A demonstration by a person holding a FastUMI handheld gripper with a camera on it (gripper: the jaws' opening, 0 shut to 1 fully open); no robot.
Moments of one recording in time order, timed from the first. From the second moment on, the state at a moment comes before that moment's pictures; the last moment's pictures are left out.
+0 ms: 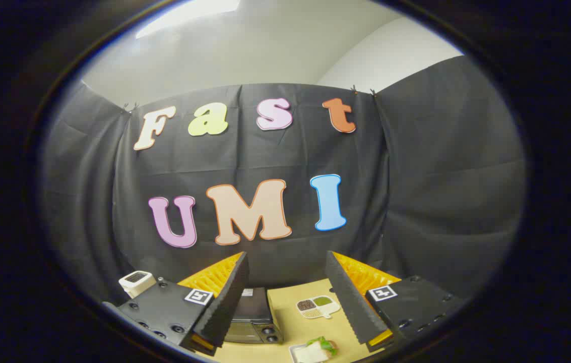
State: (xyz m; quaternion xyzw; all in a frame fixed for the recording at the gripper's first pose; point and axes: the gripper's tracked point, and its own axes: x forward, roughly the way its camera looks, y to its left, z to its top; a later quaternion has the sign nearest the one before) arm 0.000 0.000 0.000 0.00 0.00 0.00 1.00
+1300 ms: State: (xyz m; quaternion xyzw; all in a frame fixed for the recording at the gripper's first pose) arm 0.004 0.036 0.012 -0.02 -0.01 0.00 1.00
